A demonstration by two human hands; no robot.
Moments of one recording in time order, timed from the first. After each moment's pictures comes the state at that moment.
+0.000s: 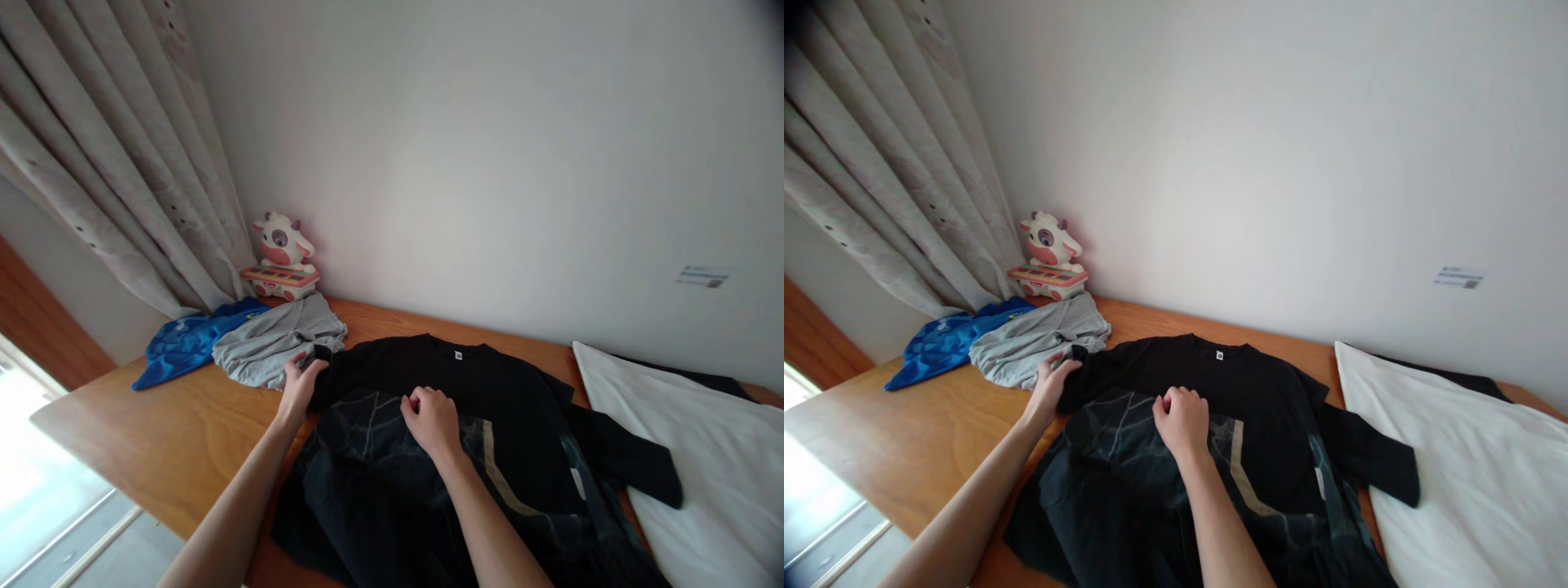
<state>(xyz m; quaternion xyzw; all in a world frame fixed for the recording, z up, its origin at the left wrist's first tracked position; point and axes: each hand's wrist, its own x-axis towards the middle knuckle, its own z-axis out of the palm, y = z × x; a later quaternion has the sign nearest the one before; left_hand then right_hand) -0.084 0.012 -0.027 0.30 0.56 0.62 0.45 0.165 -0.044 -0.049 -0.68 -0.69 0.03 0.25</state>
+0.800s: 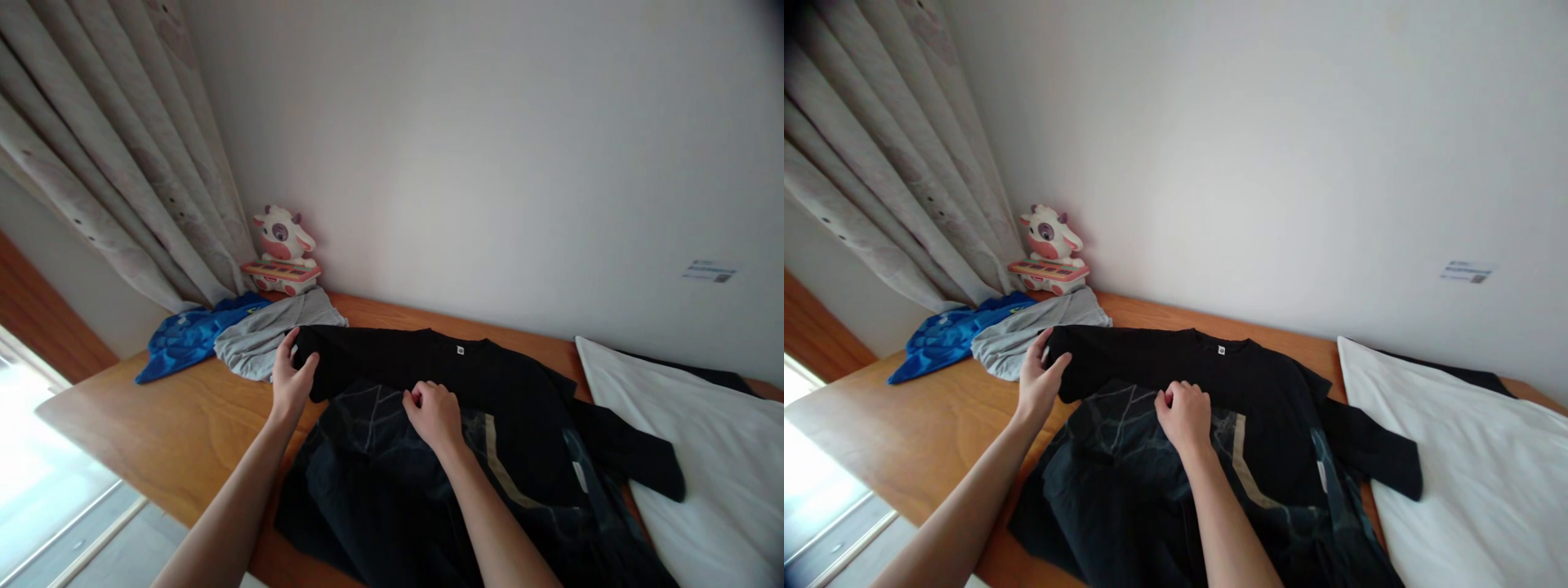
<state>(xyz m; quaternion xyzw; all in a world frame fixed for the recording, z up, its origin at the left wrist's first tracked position) -0.087 0.007 -0.021 0.42 0.52 0.69 0.27 0.166 -0.044 -0.050 -0.67 -0.69 0.03 0.25</state>
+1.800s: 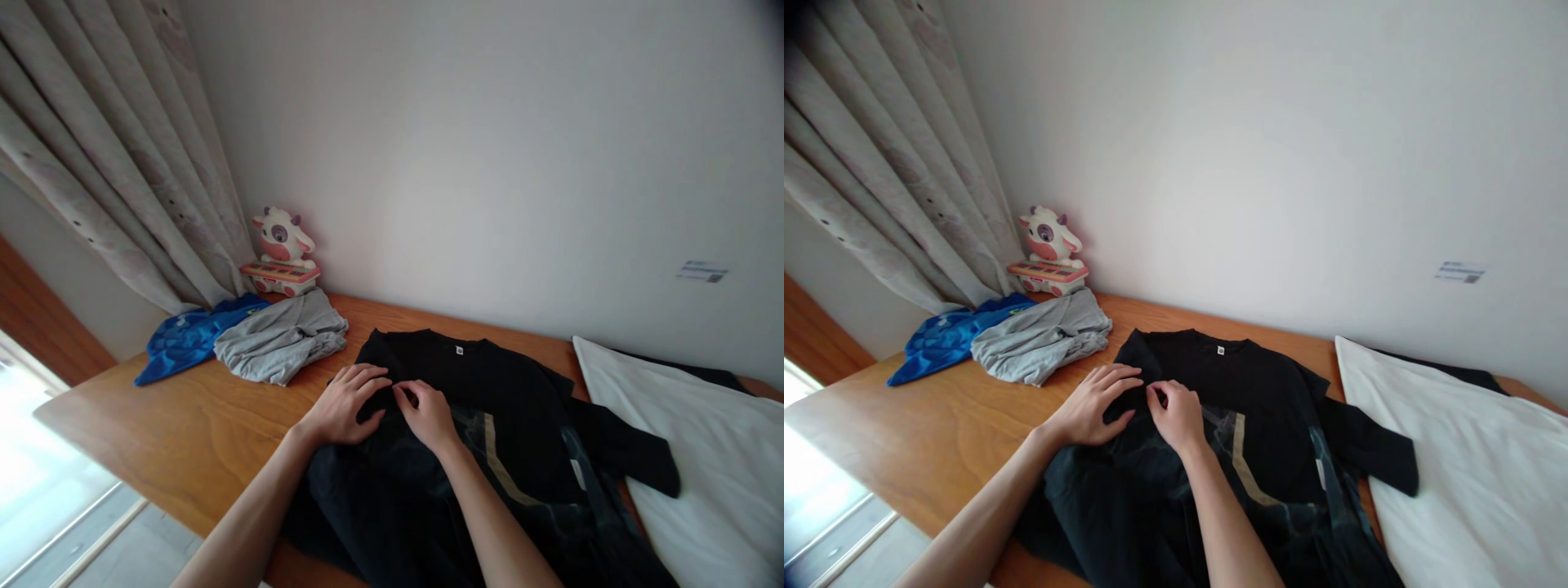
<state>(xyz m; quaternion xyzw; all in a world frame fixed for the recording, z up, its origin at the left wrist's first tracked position) -0.049 -0.028 -0.015 0.91 0.33 0.23 0.04 0.161 -0.043 -0.050 -0.56 -0.70 0.20 0.40</state>
